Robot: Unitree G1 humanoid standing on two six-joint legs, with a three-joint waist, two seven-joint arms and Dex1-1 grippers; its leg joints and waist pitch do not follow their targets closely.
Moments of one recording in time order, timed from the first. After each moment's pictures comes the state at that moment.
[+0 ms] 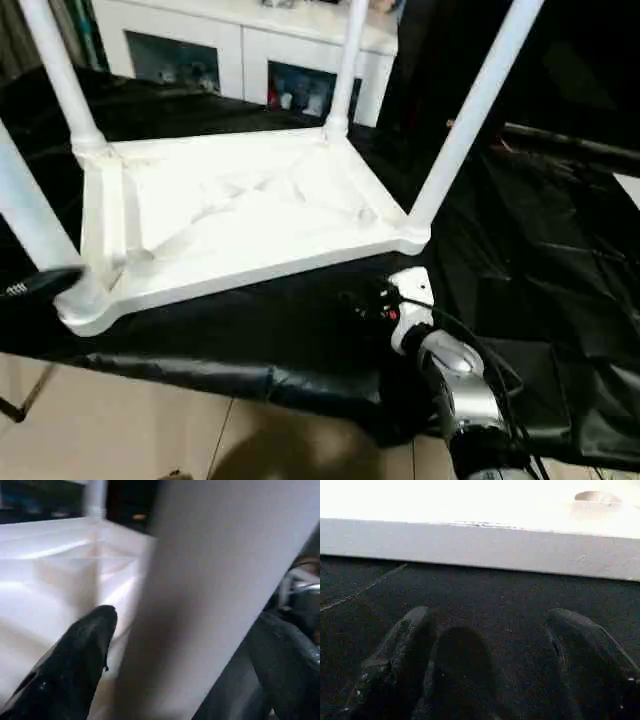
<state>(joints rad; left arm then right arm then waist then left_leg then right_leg) -0.27 0.75 0.31 0.35 -0.54 0.40 -1.34 -0.29 -0.21 -0.01 0.65 0.19 -0.07 0.59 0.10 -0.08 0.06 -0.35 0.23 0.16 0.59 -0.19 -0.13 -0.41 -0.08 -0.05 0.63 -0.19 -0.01</state>
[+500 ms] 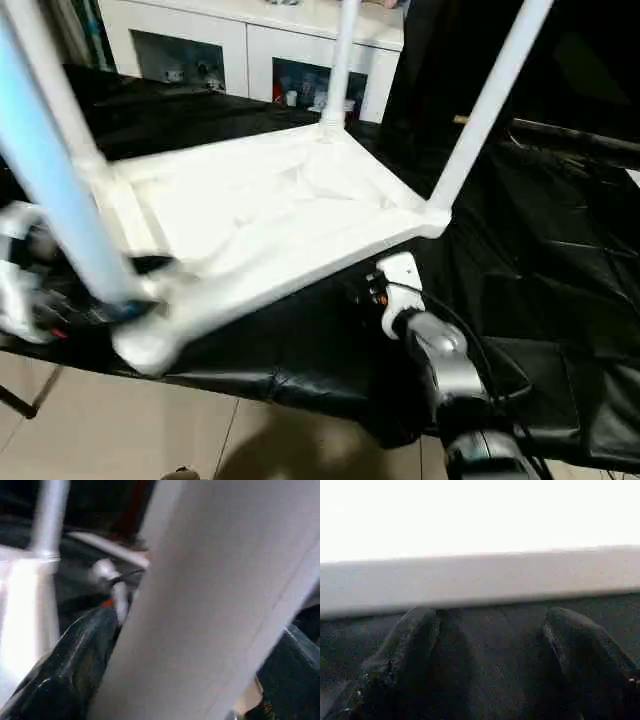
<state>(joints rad) -0.28 0.56 0.04 -0.04 -0.70 0.64 -1.35 -0.50 -0.18 0.01 0.89 0.08 -0.08 0.45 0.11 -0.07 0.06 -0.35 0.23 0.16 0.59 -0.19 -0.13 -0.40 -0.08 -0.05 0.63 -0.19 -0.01</state>
